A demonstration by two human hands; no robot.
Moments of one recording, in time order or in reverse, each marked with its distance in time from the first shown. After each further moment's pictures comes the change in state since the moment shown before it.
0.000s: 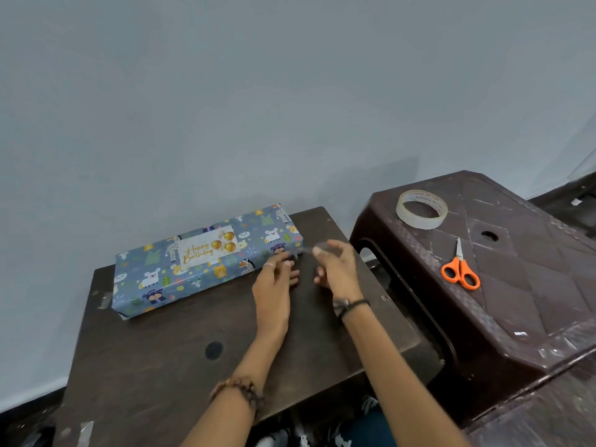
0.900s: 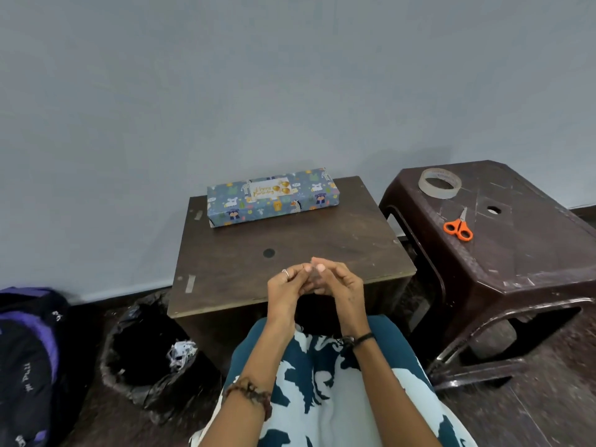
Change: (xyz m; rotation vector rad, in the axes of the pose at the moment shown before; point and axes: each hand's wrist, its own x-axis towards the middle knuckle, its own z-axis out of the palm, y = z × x) left_hand -0.165 0.023 -0.071 -0.312 0.039 -0.242; right_hand -0.185 0.049 -0.035 -0.054 -0.339 -0.264
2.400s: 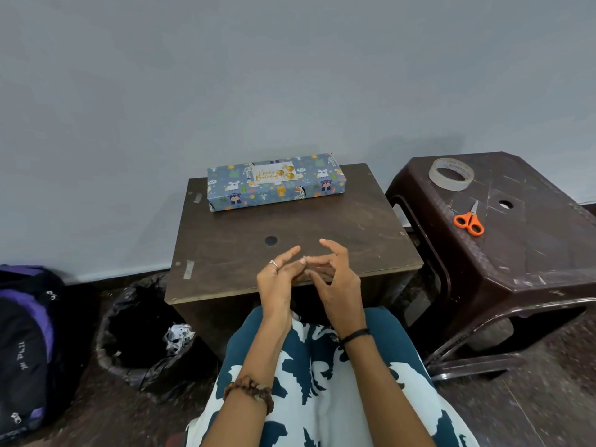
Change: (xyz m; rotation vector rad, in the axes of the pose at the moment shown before) left_hand 0.006 -0.006 -0.013 -0.062 0.156 -0.005; right_hand -0.005 0.006 0.007 -0.461 -0.070 -0.281
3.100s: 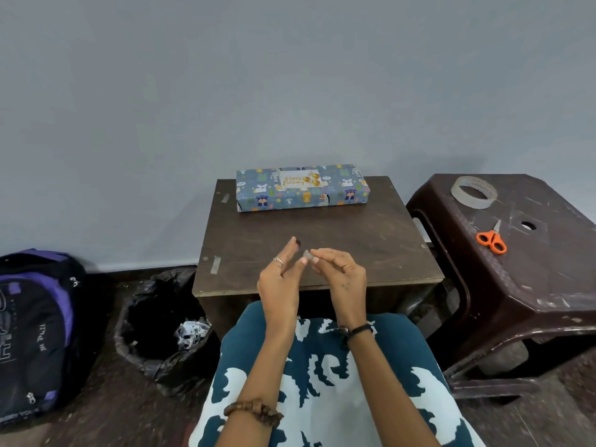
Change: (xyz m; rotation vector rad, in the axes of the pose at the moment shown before) left_hand -0.020 0.025 -0.028 0.148 0.045 0.272; right_hand 0.011 -0.025 0.033 0.443 0.082 0.266
